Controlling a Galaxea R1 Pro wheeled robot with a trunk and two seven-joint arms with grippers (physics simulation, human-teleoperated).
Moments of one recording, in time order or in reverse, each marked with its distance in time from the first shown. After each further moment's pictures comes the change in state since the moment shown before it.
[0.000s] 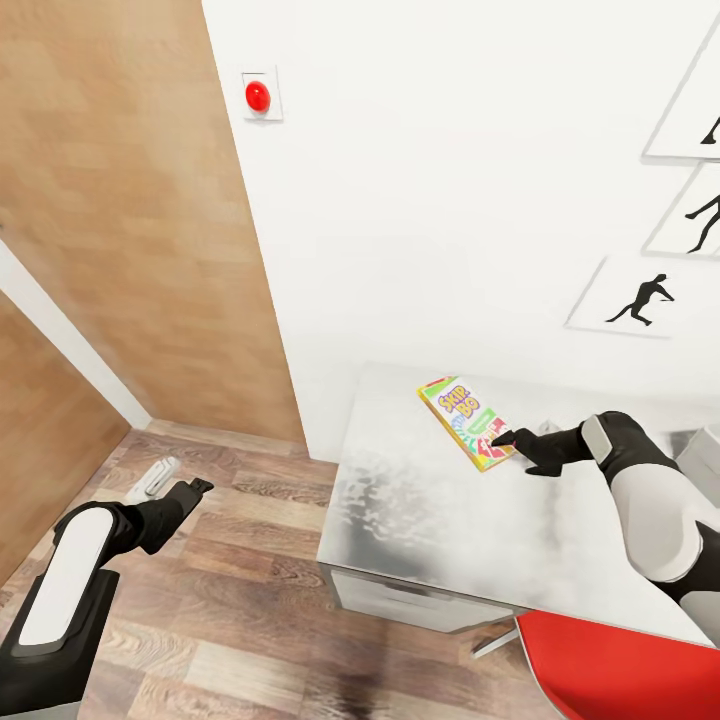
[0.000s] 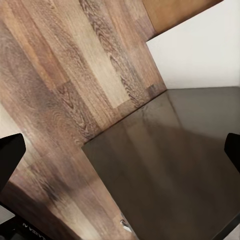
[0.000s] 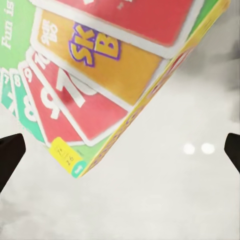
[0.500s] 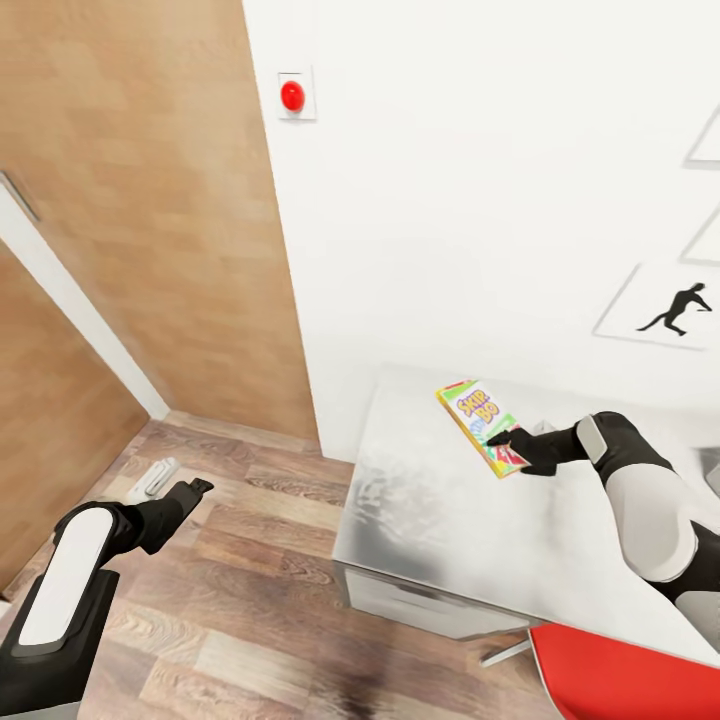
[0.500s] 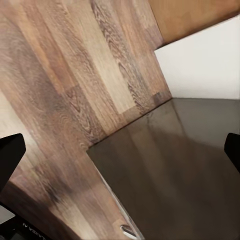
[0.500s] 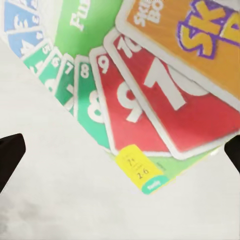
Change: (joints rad) left arm 0.000 0.000 0.000 -0.001 0.000 0.001 0.000; right arm 0.000 0.013 -0.001 0.003 -0.004 -0.010 0.001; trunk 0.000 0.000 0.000
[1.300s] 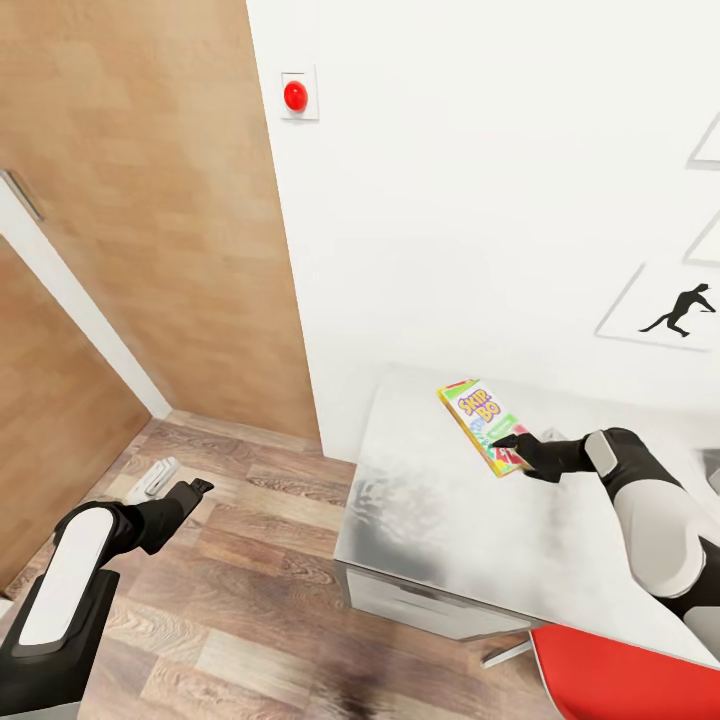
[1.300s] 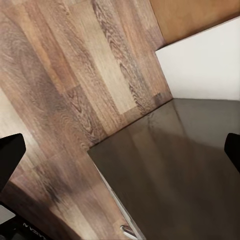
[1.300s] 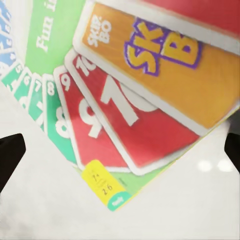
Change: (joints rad) left arm 0.000 0.000 -0.001 0.001 0.000 0.000 0.001; right arm 0.049 -0.020 -0.028 0.000 -0.082 -0.098 -0.004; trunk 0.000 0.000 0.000
